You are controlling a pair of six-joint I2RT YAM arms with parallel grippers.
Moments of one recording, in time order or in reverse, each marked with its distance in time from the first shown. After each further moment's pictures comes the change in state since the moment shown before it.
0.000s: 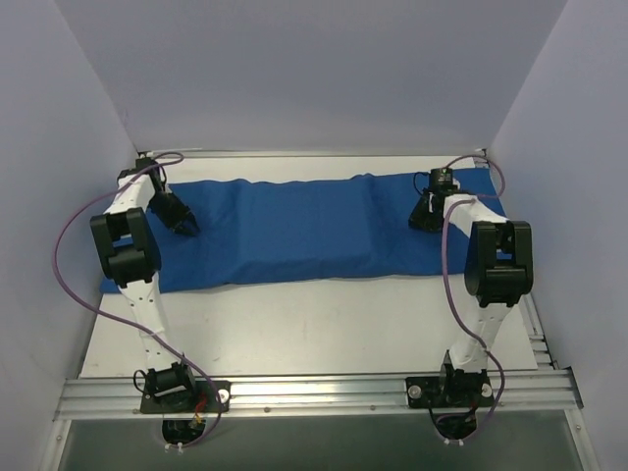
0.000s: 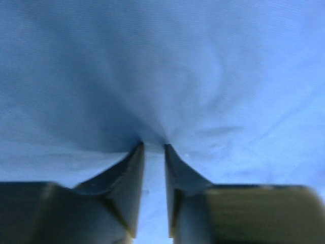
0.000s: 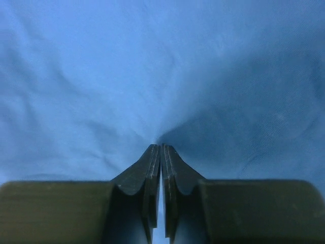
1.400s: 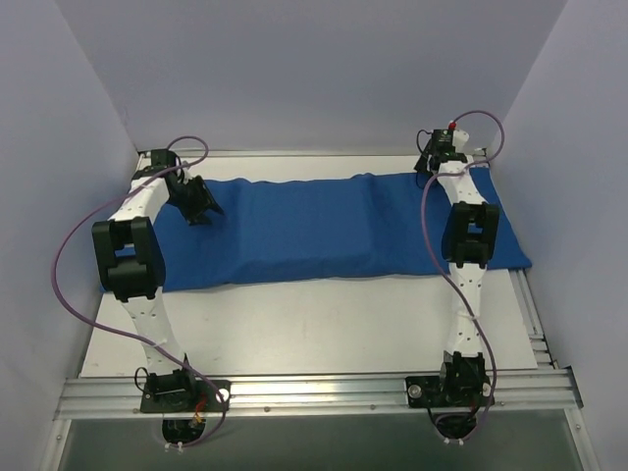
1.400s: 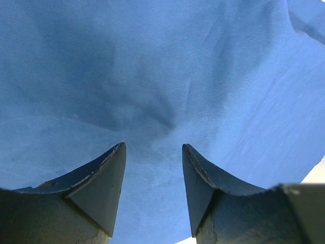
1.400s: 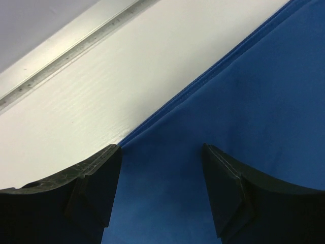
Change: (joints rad) left arm -0.121 -0.273 -0.277 0.294 0.125 0.032; right arm -0.053 0.648 1.027 -0.117 0.313 -0.124
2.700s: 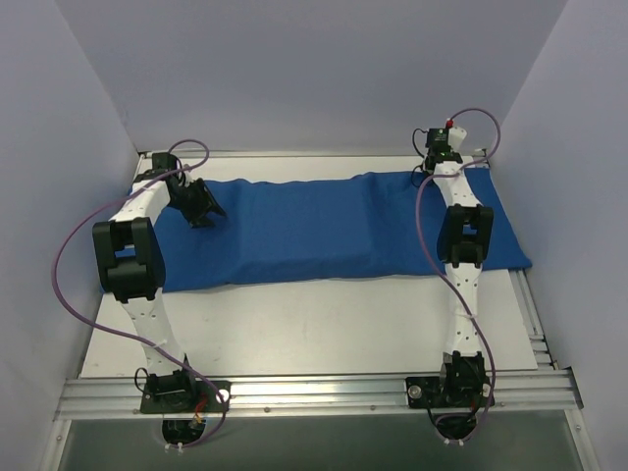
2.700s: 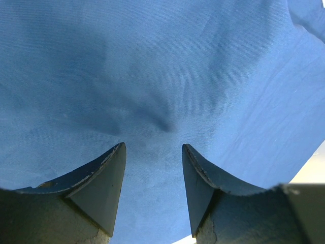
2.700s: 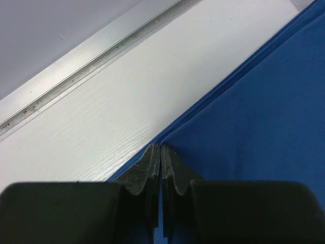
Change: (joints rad) left arm 0.000 -0.006 -0.037 0.036 0.038 -0.022; right arm 0.014 0.087 0.117 0.006 0.088 -0.014
